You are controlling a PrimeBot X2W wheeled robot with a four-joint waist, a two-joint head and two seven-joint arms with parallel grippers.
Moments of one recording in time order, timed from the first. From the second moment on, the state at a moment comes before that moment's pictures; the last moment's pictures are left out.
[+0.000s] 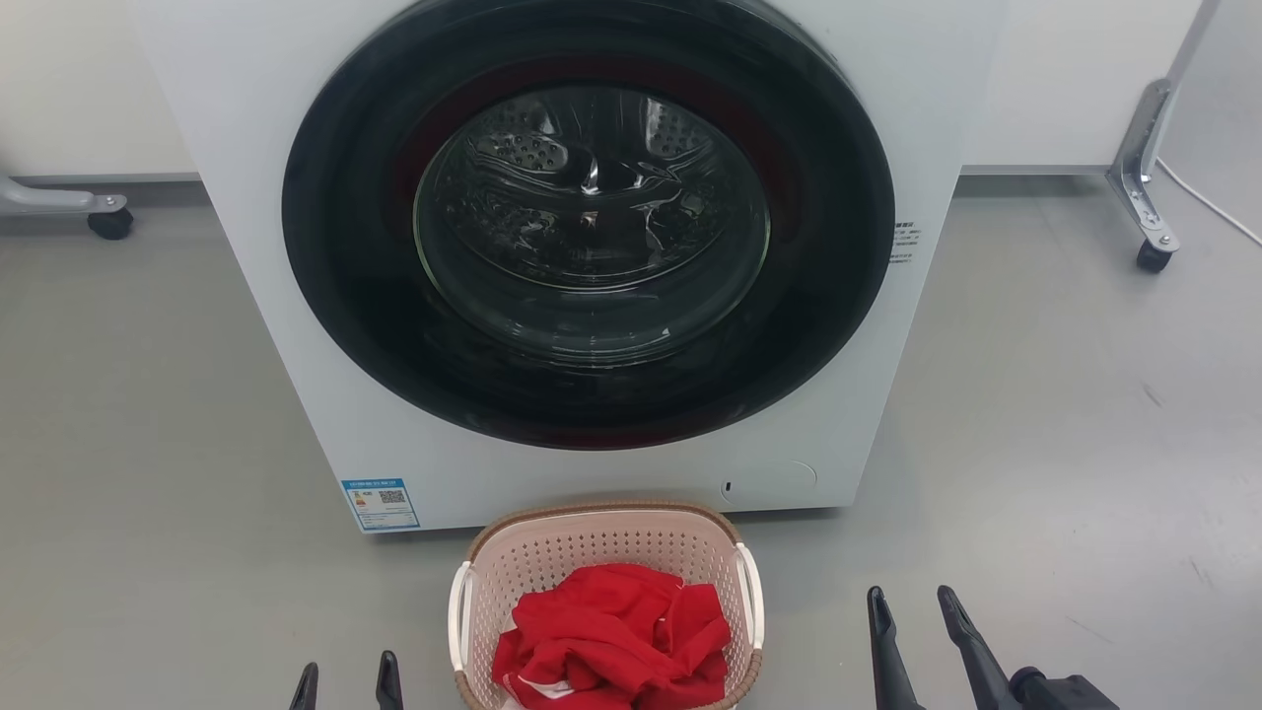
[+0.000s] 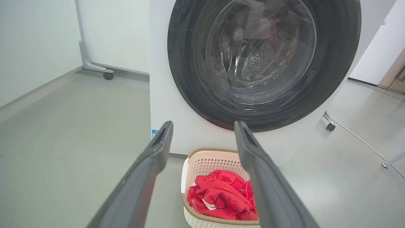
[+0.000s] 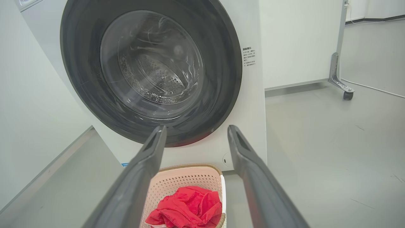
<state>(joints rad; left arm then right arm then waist) 0.22 0.11 -0.18 0.08 -0.40 0.12 -0.25 0.07 -0.08 0.35 0.11 0.37 -0.13 -0.25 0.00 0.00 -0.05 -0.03</state>
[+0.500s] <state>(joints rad) 0.22 0.10 -0.18 0.12 -0.38 0.12 -0.25 0.10 -0.07 0.34 0.15 0.34 -0.13 -0.25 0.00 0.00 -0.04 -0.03</state>
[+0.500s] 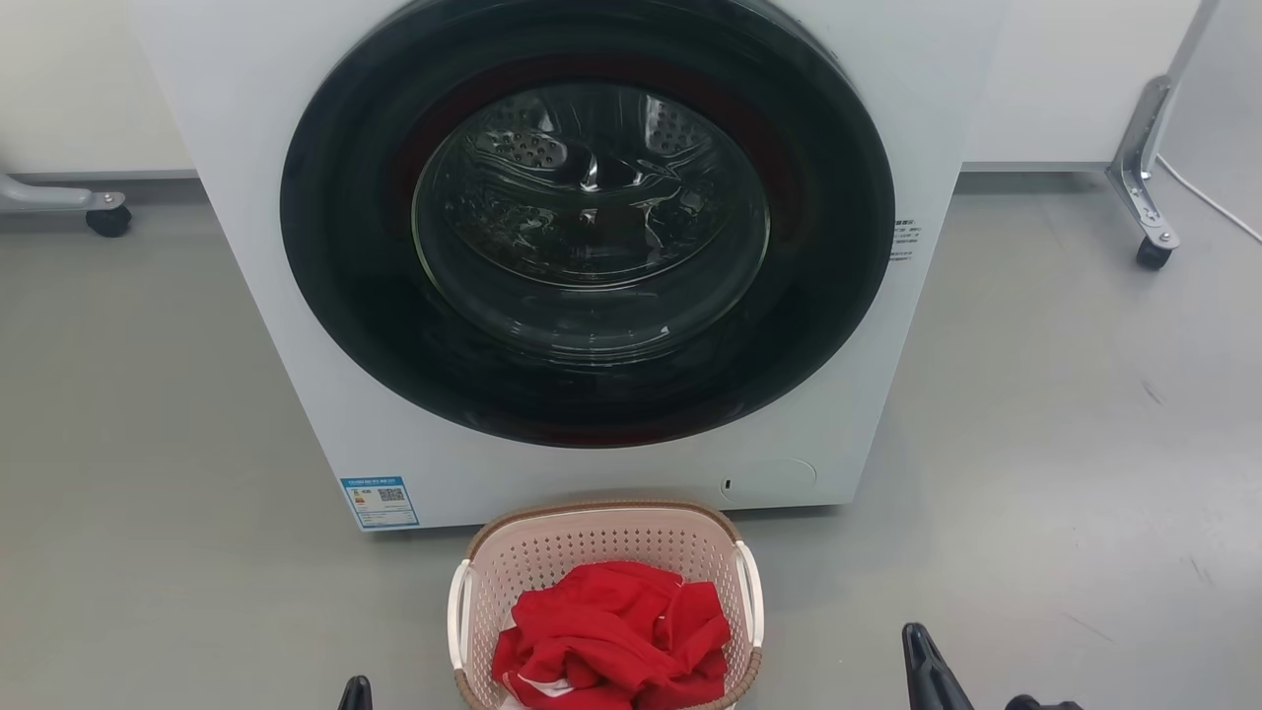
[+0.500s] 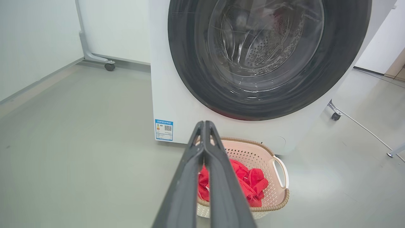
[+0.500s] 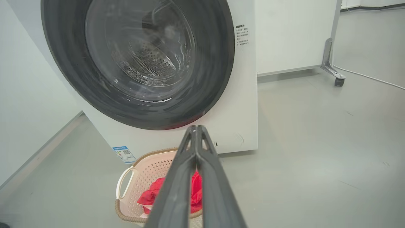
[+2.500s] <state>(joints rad) 0.06 0.07 -0.02 0.22 -1.09 -0.02 -0.03 0.00 -0.05 0.06 0.24 1.09 0.02 -0.03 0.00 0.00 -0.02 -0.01</state>
